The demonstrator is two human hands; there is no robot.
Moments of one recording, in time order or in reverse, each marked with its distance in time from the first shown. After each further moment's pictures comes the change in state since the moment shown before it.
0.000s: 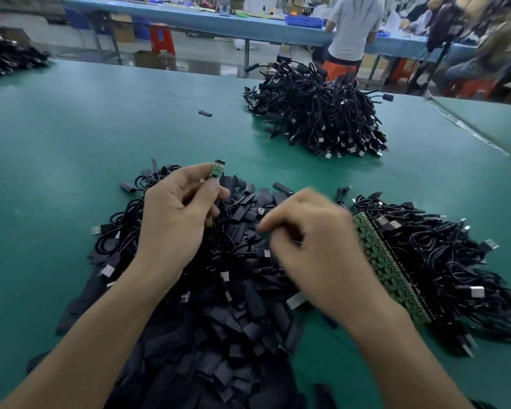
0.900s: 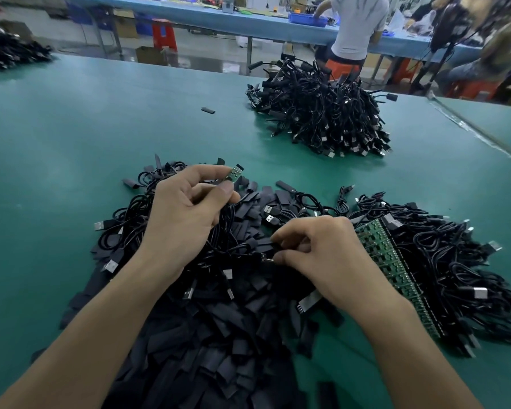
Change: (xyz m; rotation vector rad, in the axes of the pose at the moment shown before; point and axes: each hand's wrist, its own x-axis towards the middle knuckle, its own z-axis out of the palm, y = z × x) left_hand 0.000 0.006 -0.002 0.009 -0.079 -0.066; right_hand 0.001 0.036 0.010 0.061 -0.228 0.250
